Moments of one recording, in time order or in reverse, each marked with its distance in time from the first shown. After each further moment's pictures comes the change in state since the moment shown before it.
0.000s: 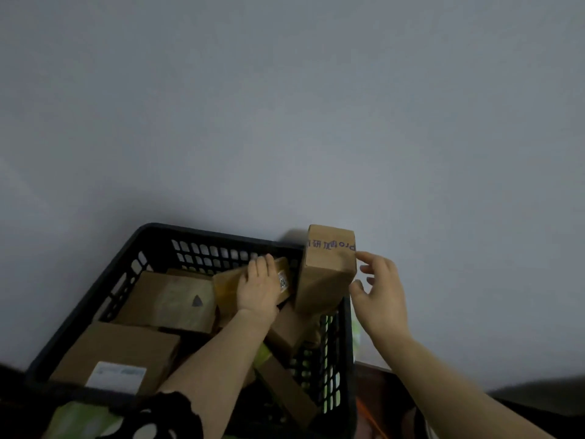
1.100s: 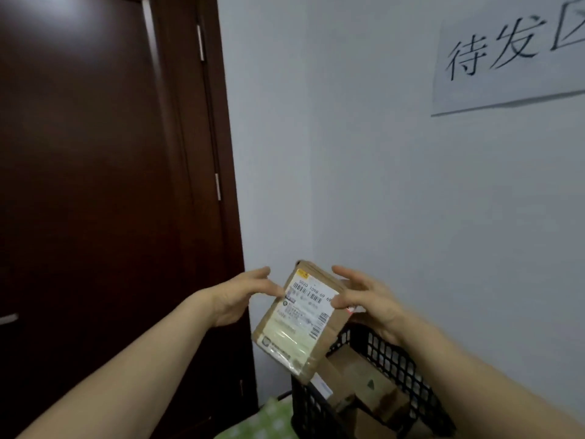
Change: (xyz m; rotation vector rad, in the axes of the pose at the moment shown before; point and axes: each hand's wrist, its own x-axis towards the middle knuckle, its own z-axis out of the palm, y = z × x) left_hand -0.375 -0.128 -0.287 -1.465 0.339 -0.486; right_hand -0.114 -0.263 -0.061 0.682 -1.276 -0.343
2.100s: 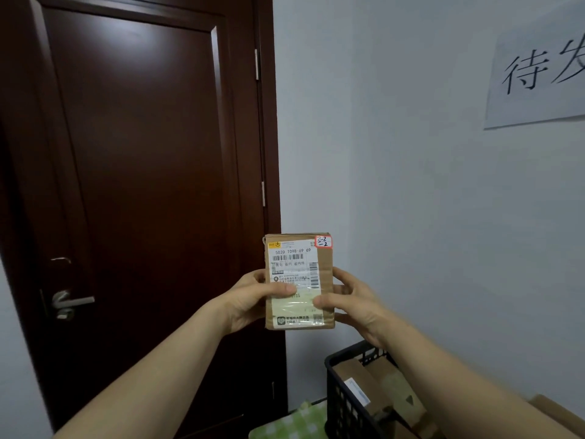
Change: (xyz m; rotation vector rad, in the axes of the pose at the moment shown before) left_hand -0.066 -0.008 -0.031 -0.248 0.172 0.150; right_hand 0.010 -0.006 0.095 -0.036 -0.151 -0.040
